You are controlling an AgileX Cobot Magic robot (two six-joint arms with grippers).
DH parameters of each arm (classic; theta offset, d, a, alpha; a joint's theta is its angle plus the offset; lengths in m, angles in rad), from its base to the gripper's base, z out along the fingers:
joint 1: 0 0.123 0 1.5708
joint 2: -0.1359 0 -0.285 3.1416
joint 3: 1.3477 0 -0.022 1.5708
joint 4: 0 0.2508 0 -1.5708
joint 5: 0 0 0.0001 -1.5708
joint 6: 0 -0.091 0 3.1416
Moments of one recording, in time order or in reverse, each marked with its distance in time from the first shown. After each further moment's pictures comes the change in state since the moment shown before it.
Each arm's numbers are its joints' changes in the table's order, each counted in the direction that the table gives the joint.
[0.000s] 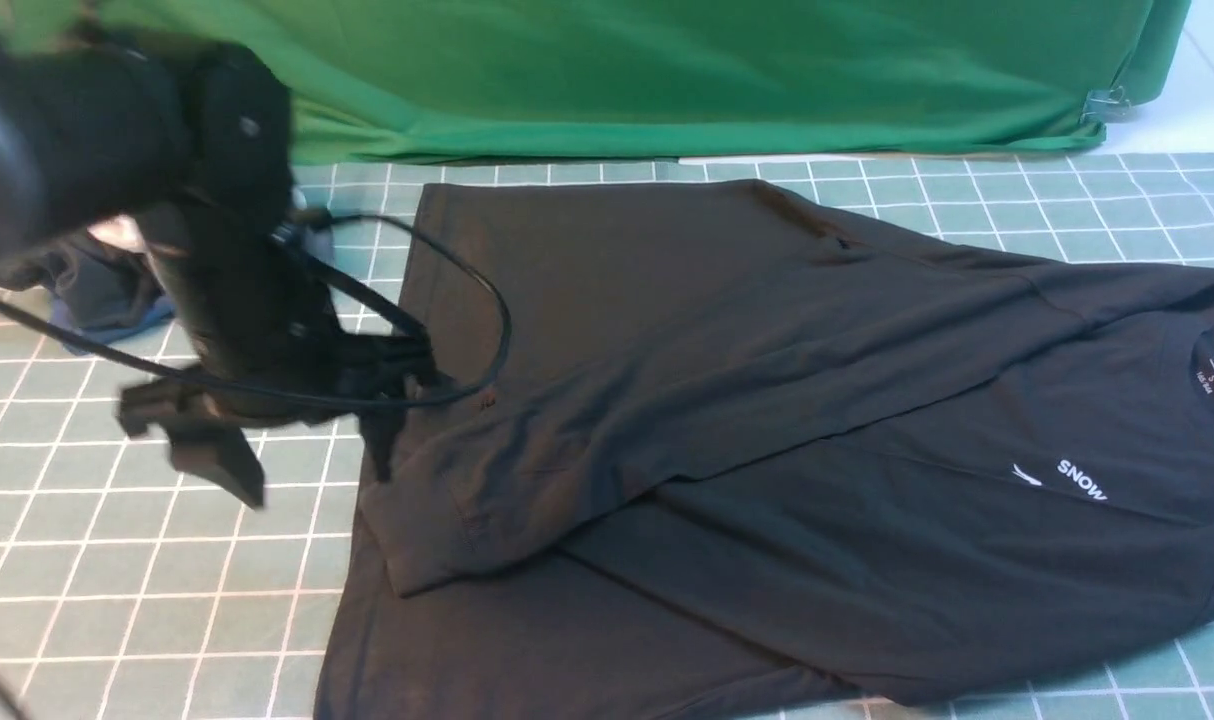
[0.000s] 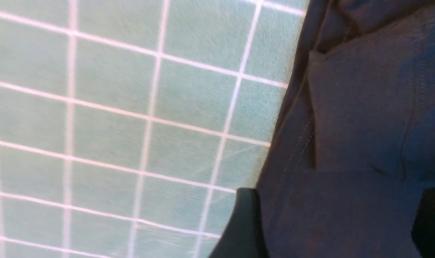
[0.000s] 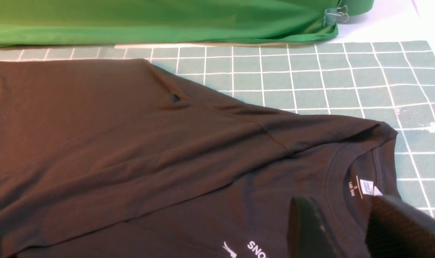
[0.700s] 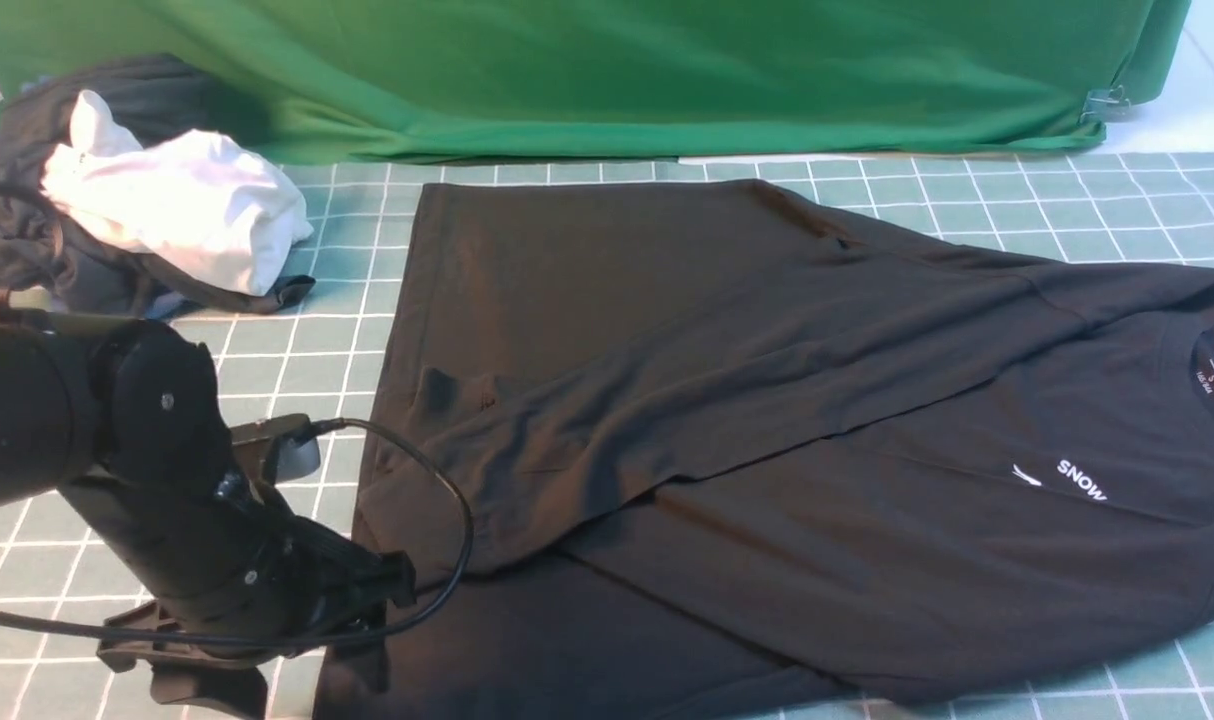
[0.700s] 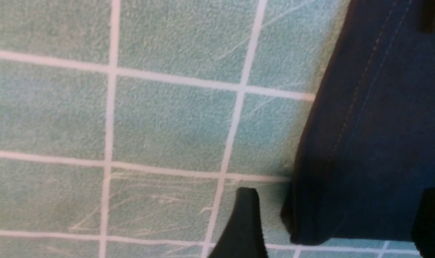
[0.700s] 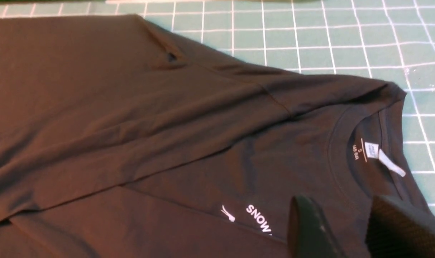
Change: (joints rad) right arm 0.002 -0.040 0.000 0.000 0.071 0.001; left arm 0.000 0.142 0.494 -0.203 -0.317 -0.149
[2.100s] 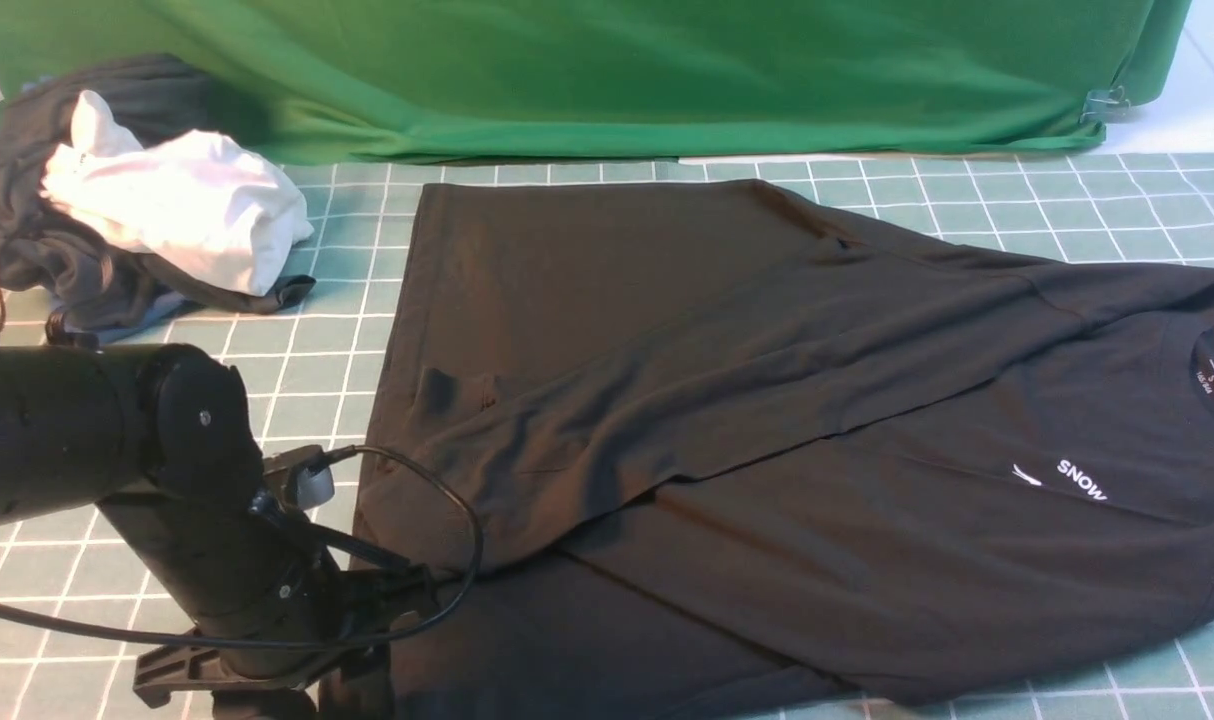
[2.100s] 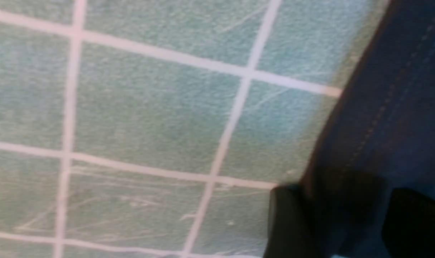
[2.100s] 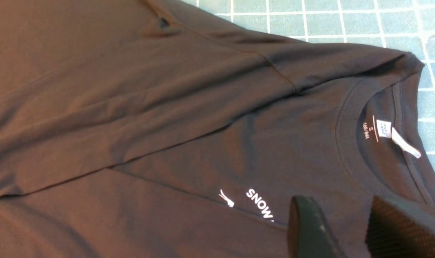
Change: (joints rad) right arm 0.000 -0.090 0.010 0.000 -0.017 0.006; left arm 0.000 -0.082 0.020 -0.090 -0.045 0.036
